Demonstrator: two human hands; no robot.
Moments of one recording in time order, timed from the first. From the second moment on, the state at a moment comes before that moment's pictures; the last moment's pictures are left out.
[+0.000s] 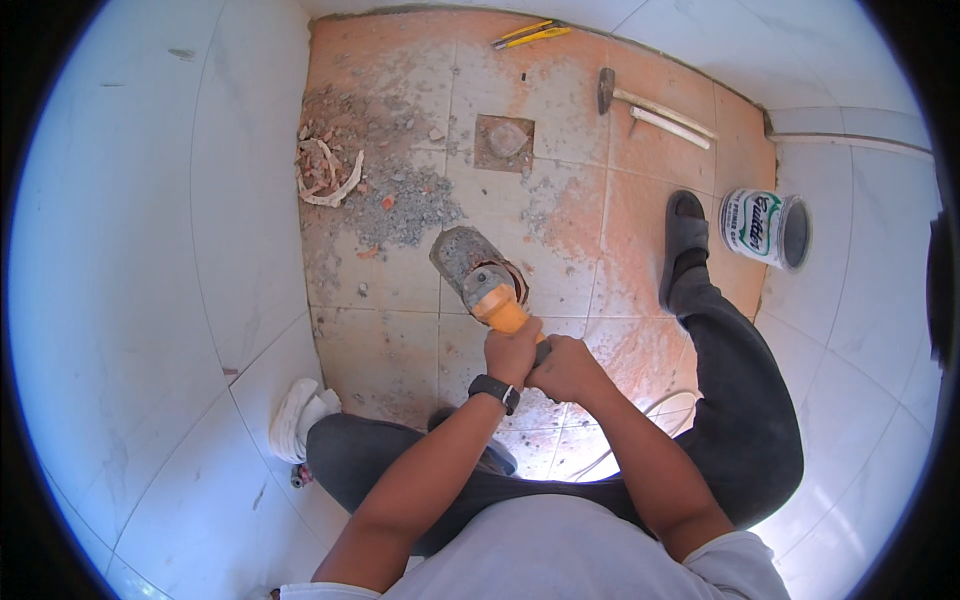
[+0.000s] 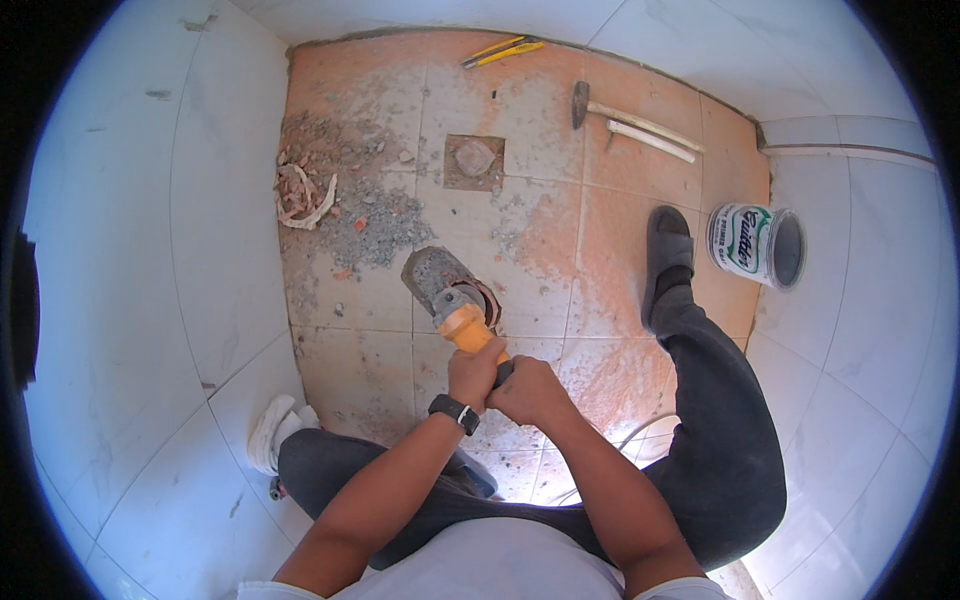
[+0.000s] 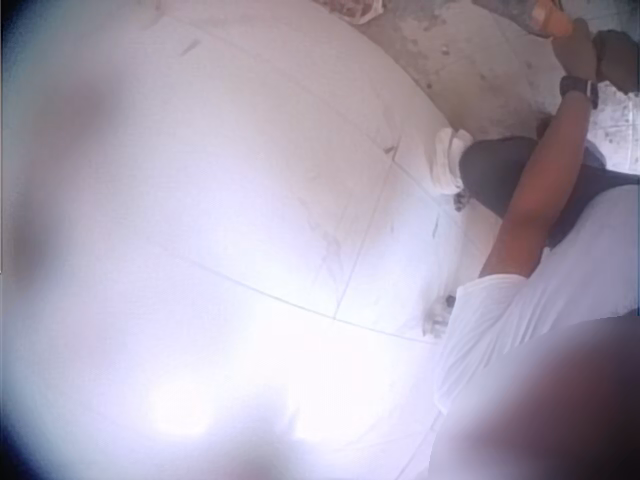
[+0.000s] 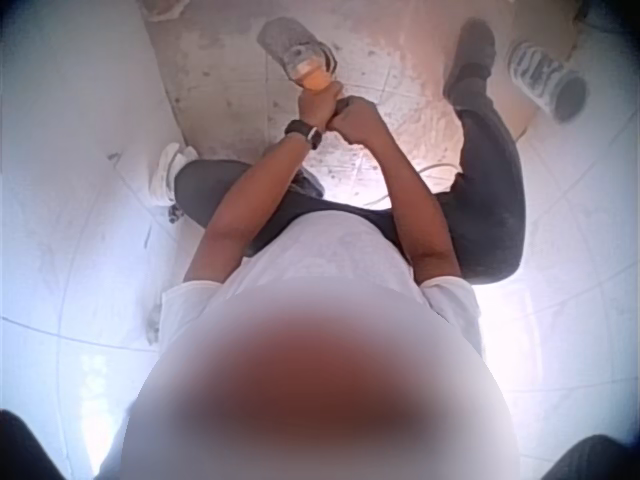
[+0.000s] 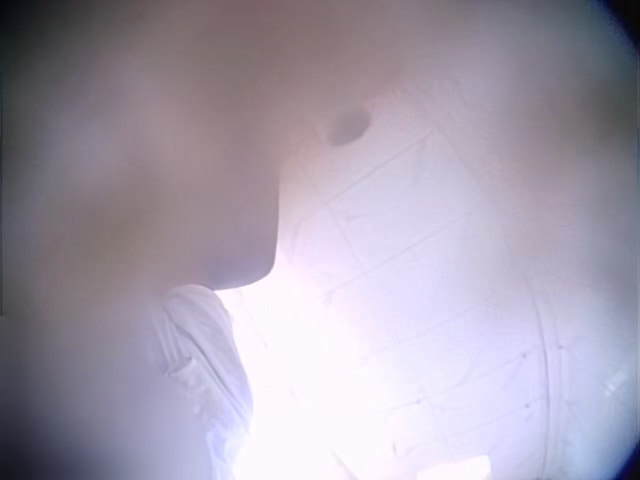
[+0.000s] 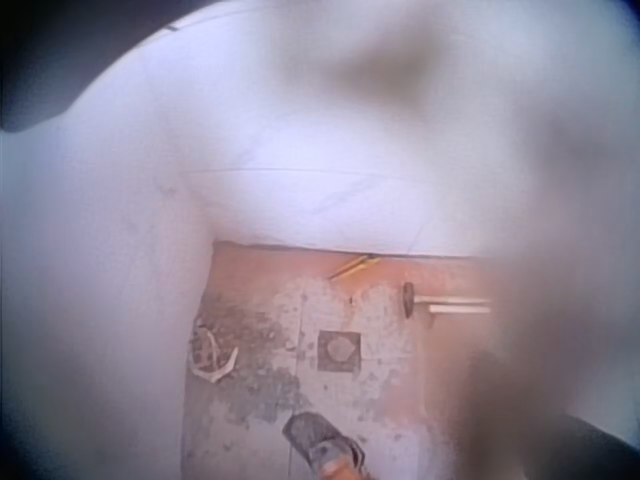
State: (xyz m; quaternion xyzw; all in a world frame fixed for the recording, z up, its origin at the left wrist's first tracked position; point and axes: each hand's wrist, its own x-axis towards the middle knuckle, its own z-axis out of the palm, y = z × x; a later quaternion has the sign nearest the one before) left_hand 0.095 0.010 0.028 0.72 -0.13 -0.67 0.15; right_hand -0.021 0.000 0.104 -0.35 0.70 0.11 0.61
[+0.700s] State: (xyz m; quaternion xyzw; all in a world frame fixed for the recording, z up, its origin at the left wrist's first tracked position) left_hand 0.104 -0.003 0.022 0.71 -0.13 -0.68 0.12; right_hand -0.016 0.002 0.091 -0.26 0.71 0.07 0.65
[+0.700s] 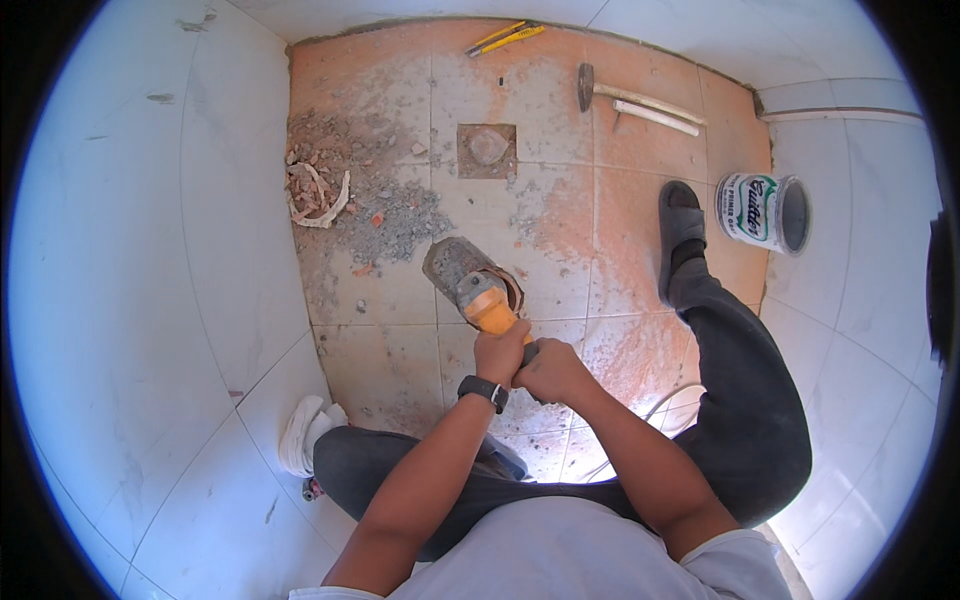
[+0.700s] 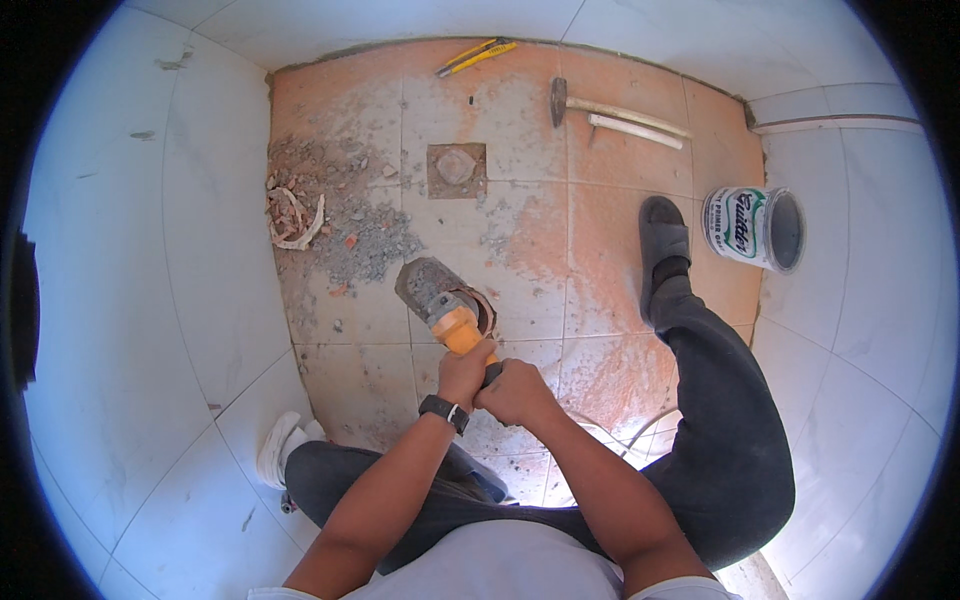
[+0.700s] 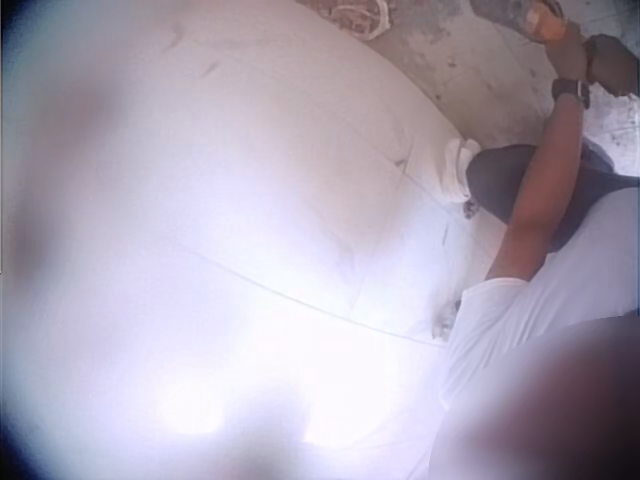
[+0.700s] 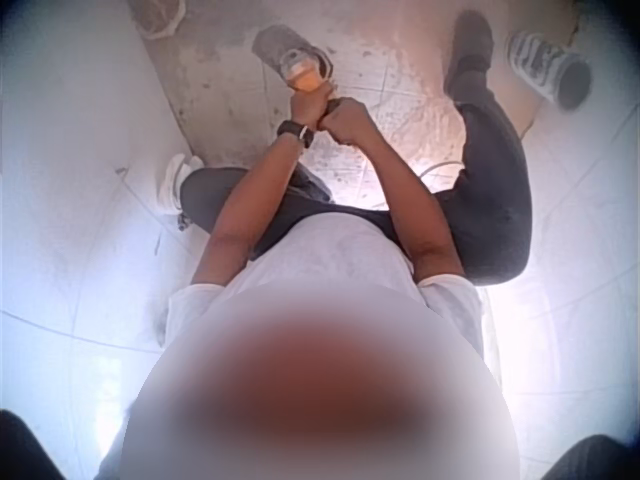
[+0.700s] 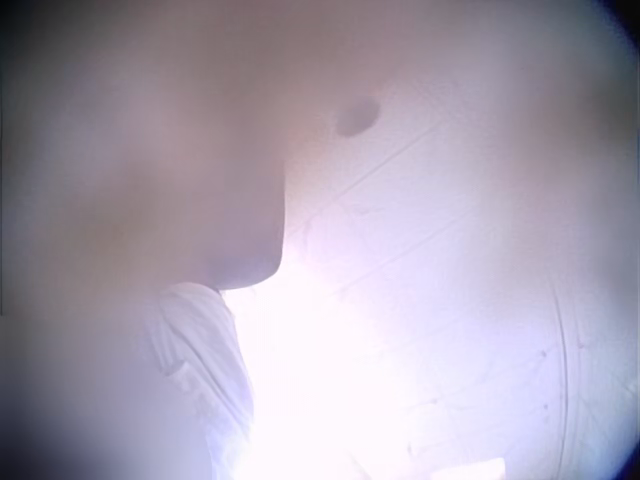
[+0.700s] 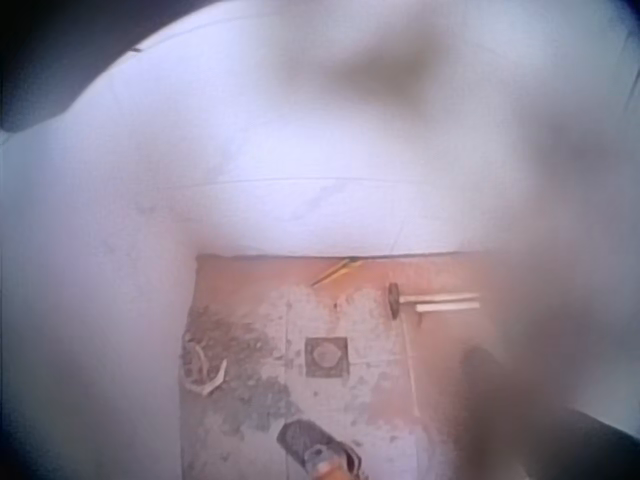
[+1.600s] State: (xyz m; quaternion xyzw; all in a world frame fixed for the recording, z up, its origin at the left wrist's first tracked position) left_hand 0.081 -0.010 0.040 0.70 -0.17 -0.64 0.26; right_hand -0.017 -0.023 0.127 -0.45 0.71 0.09 0.54
